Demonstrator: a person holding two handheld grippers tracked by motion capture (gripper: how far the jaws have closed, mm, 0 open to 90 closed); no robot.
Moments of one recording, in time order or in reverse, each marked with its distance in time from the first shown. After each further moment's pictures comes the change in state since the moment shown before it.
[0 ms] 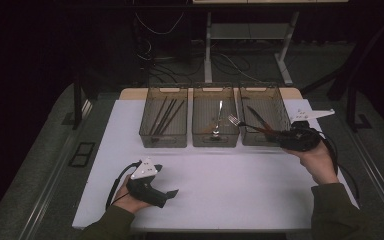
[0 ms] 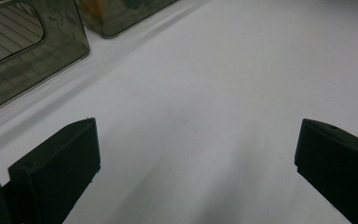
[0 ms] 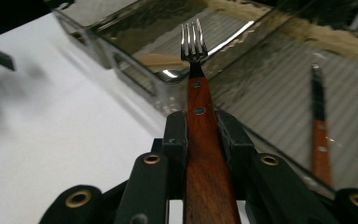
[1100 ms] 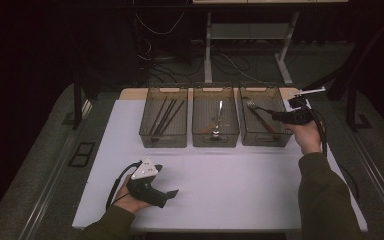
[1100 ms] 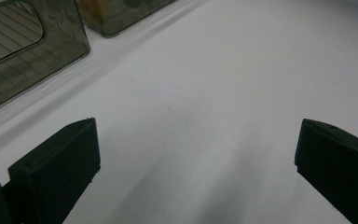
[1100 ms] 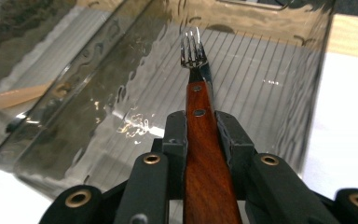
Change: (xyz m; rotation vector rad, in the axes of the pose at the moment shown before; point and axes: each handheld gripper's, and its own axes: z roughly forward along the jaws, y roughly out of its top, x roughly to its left) left arm 0.000 0.000 0.001 0.007 0.004 0.006; right arm -0.076 0.030 0.050 0.105 -0.269 0.231
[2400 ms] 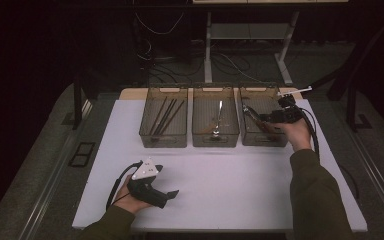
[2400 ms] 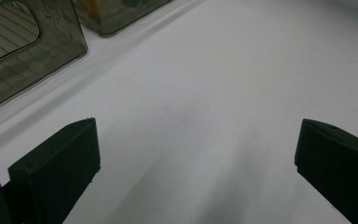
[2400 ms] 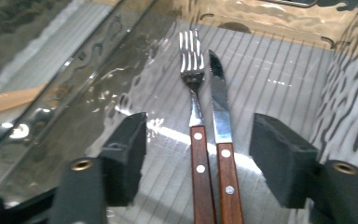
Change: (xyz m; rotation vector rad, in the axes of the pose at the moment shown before) left arm -0.001 0.000 0.001 0.000 -0.005 0.001; right arm 0.007 0.006 0.025 0.006 0.026 -0.010
